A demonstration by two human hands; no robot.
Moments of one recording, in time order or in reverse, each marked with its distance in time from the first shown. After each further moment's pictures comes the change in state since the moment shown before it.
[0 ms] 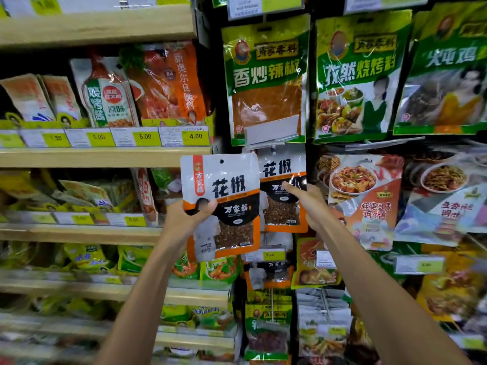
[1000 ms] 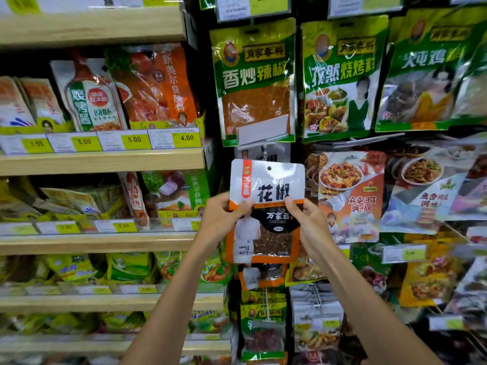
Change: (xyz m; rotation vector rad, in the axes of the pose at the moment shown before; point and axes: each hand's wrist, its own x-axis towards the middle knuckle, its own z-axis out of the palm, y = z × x) left_hand 0.002 0.008 0.063 0.166 -0.158 0.071; right_hand -0.082 0.005 -0.001 0.138 0.047 -0.084
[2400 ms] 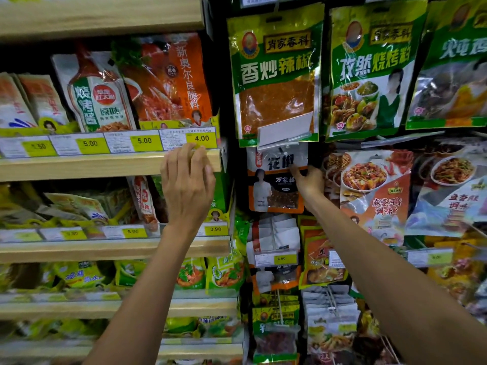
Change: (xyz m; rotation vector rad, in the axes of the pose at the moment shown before) left_hand 0.061 -0.017 -0.076 1.067 0.747 0.834; right_hand 0.117 -0.006 0.039 -0.401 0.306 -0.032
